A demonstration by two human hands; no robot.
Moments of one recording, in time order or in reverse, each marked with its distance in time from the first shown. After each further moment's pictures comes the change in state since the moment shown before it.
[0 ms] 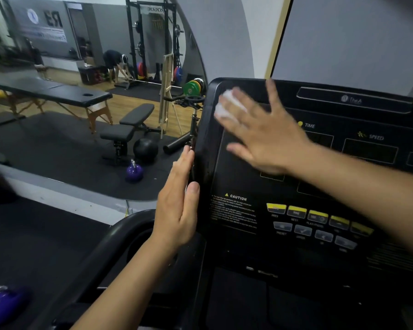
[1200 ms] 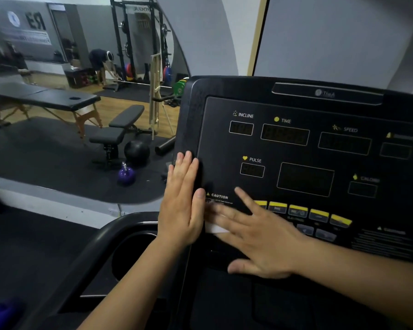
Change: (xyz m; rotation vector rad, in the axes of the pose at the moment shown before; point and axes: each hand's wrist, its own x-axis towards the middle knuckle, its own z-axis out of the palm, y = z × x) left_hand -0.003 -0.010 0.043 0.213 -0.064 0.095; right_hand -0.125 -0.090 0.028 0.320 -0.005 -0.392
